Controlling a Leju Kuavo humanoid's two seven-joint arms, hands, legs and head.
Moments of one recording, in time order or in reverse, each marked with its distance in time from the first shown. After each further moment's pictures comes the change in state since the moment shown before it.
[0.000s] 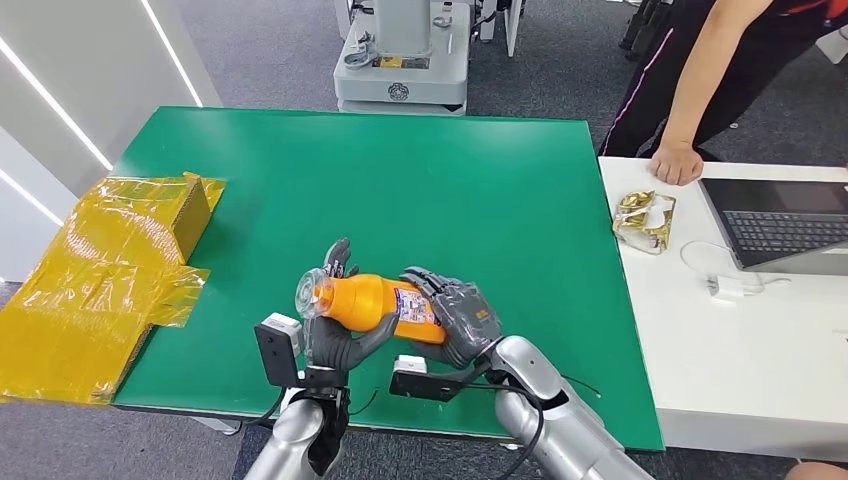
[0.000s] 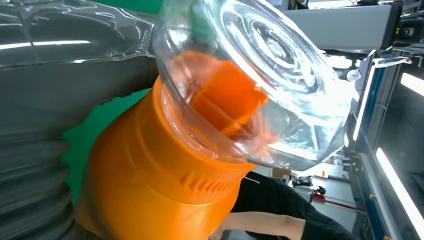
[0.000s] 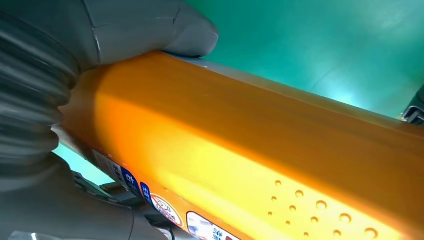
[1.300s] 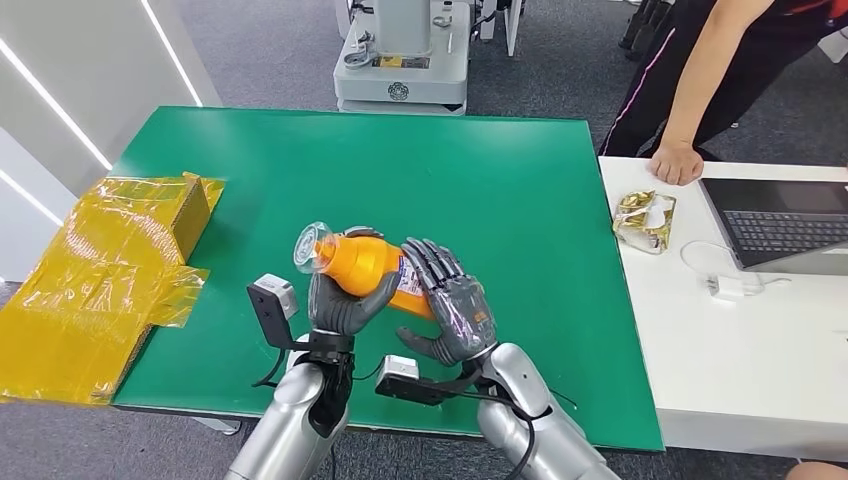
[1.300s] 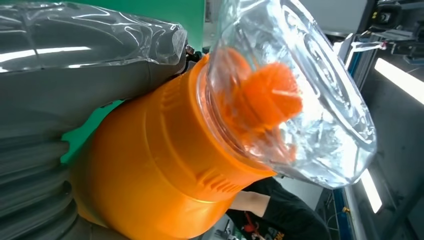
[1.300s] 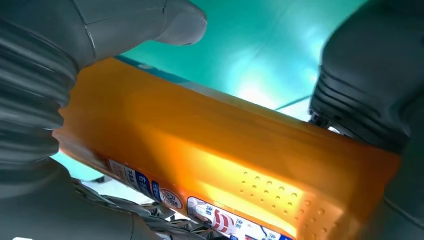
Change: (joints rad) left arm -0.127 0.008 -0.024 0.026 0.122 -0.047 0.026; right arm 0.061 0.068 -0.046 -0.043 -0.009 -0.260 -0.036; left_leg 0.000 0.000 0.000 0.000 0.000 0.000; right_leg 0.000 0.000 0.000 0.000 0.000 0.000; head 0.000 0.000
